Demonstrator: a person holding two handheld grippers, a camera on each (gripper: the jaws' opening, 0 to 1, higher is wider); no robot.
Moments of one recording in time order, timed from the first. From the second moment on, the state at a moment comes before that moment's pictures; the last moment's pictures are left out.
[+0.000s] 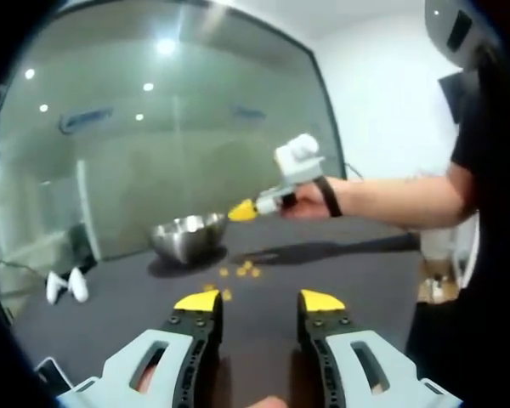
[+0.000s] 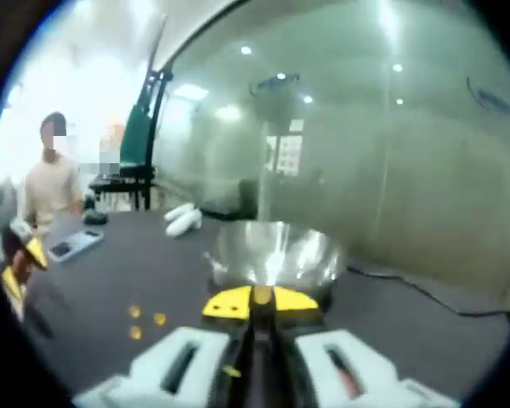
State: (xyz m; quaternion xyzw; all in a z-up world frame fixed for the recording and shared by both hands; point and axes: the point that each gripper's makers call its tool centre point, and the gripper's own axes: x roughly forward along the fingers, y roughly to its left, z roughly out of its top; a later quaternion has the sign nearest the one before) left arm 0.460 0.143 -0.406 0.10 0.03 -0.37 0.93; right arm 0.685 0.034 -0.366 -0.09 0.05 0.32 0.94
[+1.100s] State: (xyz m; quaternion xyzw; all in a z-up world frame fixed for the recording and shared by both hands) left arm 0.455 0.147 -0.406 0.10 0.03 -0.36 0.93; right arm 0.750 0.060 -0.341 -0.11 0.05 0.31 0.94
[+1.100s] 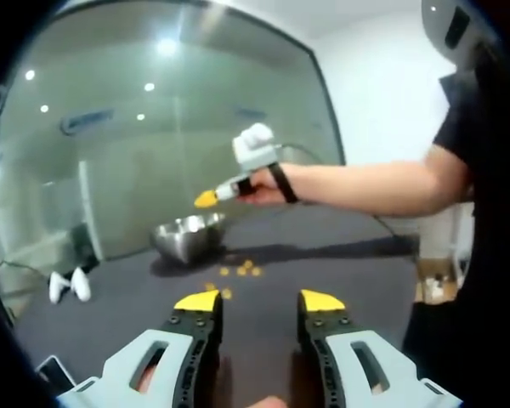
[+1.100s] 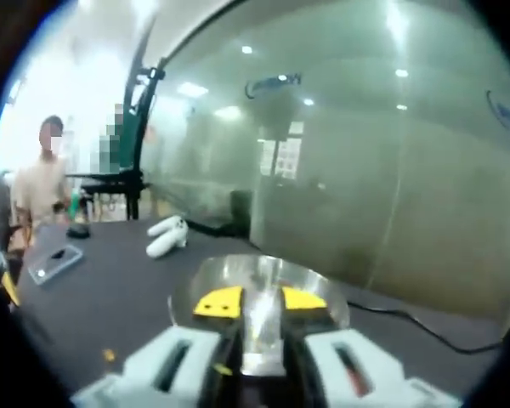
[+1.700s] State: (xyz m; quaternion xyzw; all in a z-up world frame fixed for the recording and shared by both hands) left arm 0.453 0.151 -0.409 0.09 0.03 -0.36 0.93; right arm 0.657 0.012 -0.336 -0.06 0.01 0.35 0.93
